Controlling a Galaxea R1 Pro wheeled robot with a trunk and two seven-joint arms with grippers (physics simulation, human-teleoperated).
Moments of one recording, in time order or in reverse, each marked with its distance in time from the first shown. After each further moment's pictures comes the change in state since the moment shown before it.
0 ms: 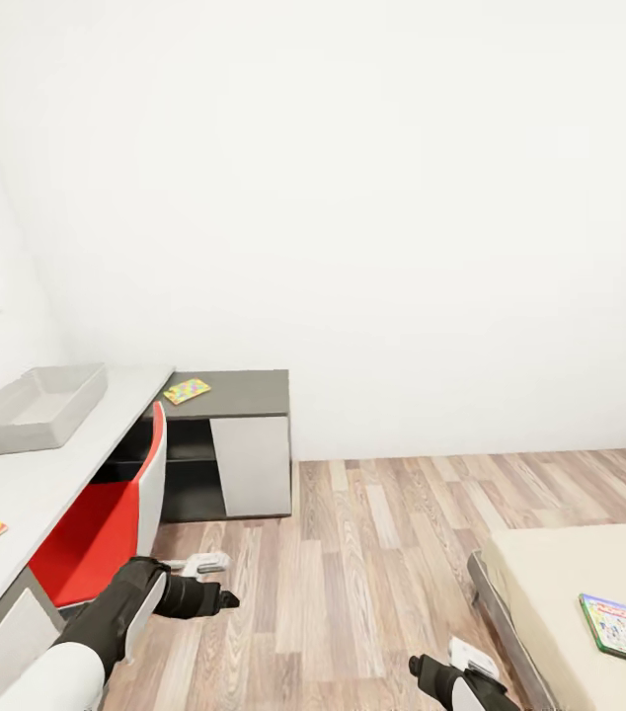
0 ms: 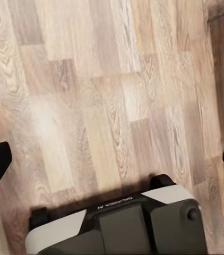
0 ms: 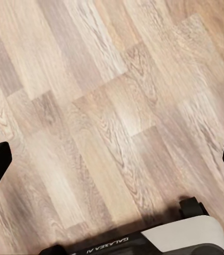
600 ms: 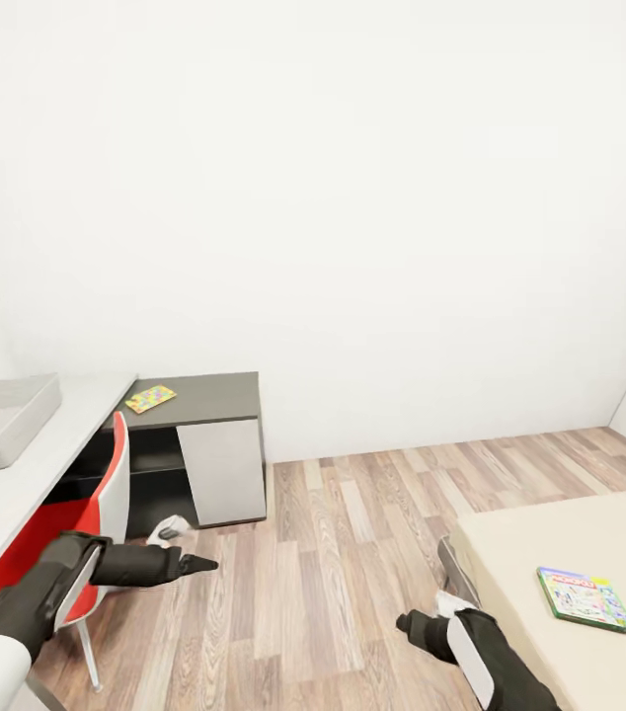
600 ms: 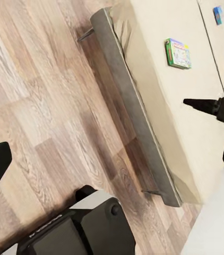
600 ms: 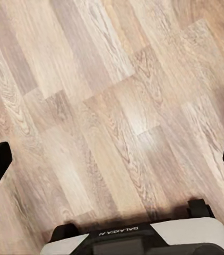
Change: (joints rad) left arm 0.002 0.201 0.031 -0.166 -0.004 0.080 -0.655; right arm -0.001 0.004 0.021 -0.308 0.019 0.362 -0.004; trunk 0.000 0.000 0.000
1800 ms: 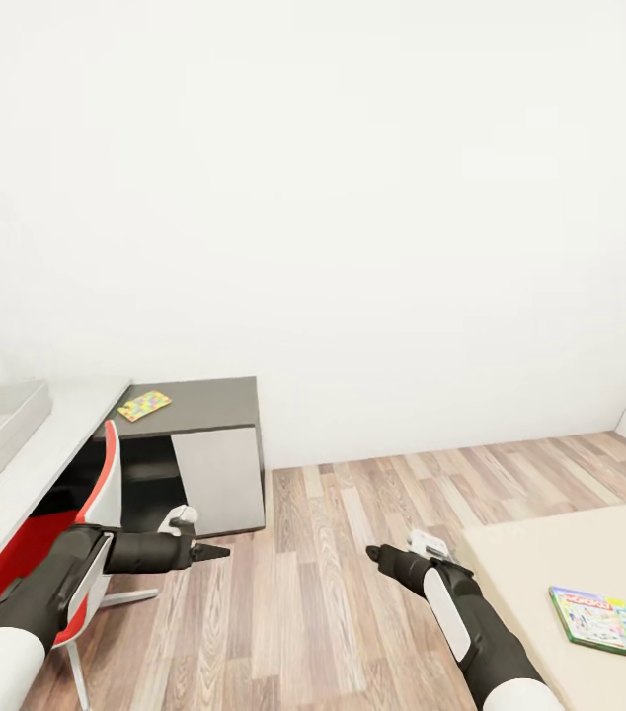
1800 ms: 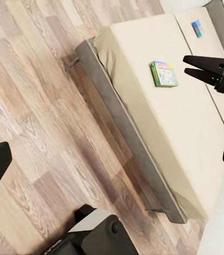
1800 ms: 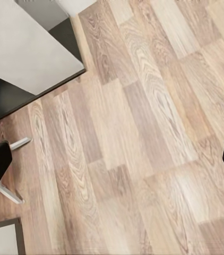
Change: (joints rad) left arm -0.014 -0.032 0.002 -0.029 0.004 -0.068 -0.030; right arm -0.054 0.062 0.035 -0.165 -0.024 -0.066 0.069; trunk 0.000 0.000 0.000
